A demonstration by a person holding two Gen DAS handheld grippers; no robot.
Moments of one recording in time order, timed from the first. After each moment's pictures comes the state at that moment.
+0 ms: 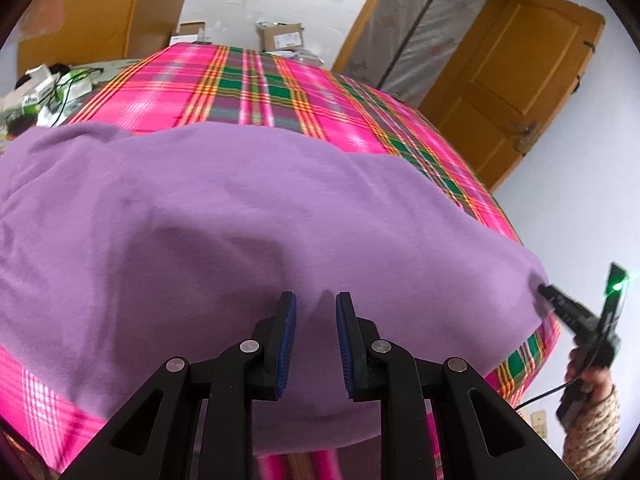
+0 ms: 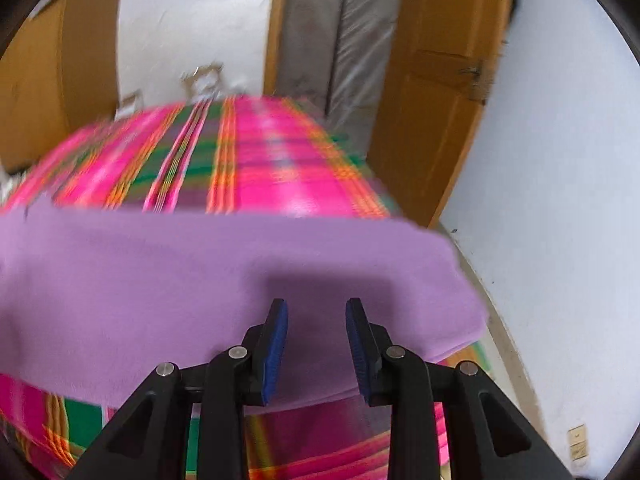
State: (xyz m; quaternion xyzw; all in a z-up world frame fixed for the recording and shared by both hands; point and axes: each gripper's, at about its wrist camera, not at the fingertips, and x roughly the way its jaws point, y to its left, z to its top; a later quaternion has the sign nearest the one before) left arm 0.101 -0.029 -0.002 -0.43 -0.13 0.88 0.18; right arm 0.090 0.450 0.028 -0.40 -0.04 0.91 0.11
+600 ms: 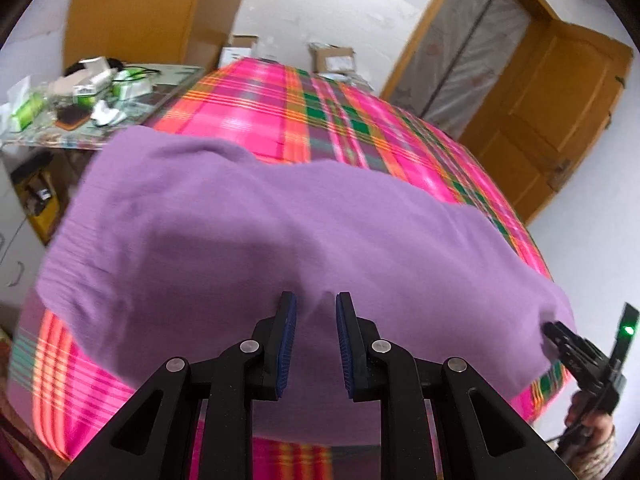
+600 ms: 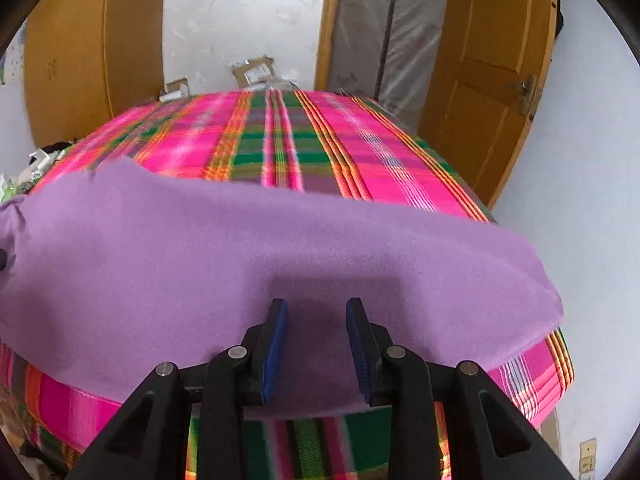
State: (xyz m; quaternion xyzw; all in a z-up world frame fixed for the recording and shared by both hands) left arm 0.100 -0.104 0.002 -0.41 -0.15 0.90 0.10; right arm 0.108 0.360 0.033 -0.37 -0.05 0.93 0.01
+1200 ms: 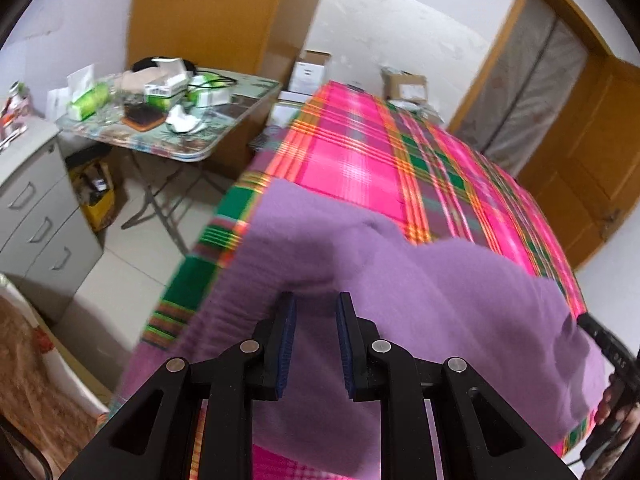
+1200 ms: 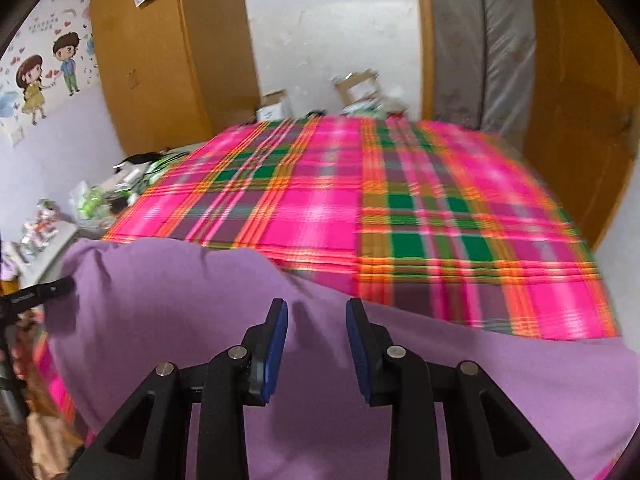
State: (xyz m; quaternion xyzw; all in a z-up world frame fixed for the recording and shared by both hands) left arm 0.070 -0.188 0.011 -0.40 -0.18 0.90 -0.01; right arm 0.022 0.278 0.059 -0.39 -0.01 0.91 -0.18
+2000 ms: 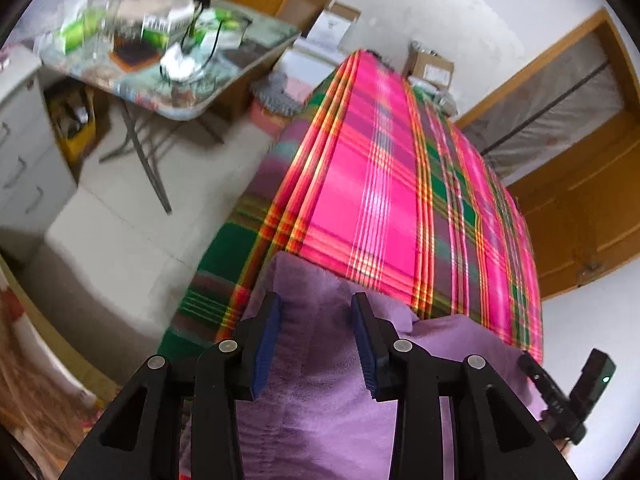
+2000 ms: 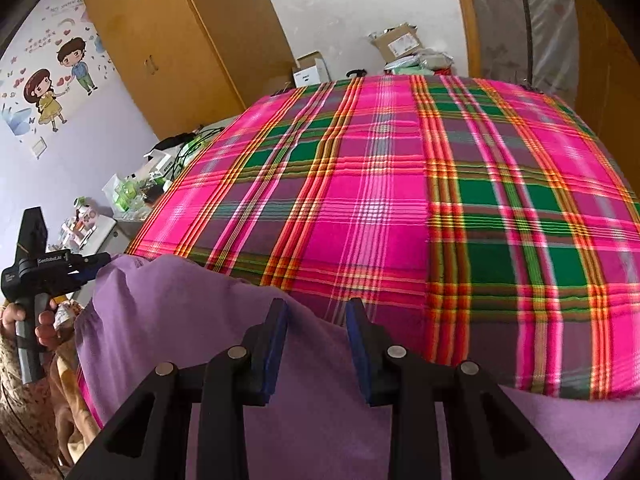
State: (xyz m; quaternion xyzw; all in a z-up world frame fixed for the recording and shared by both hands) left arm -0.015 -0.234 0.012 -0.49 -0.29 0.82 0.02; right arm -0.049 0.260 0.043 -0.45 0.04 0.85 -0.25
